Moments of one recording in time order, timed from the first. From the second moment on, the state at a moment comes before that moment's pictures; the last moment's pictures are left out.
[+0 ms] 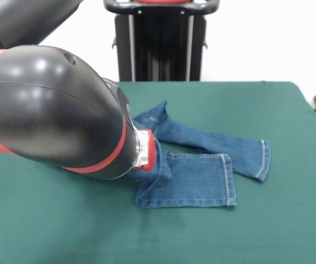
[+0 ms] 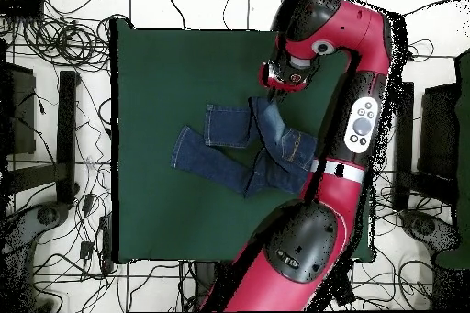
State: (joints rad) arm -0.48 -0.02 1.07 0.29 -1.04 2.13 1.59
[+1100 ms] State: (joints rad) arm -0.49 -0.01 1.28 0.25 -1.32 2.21 1.45
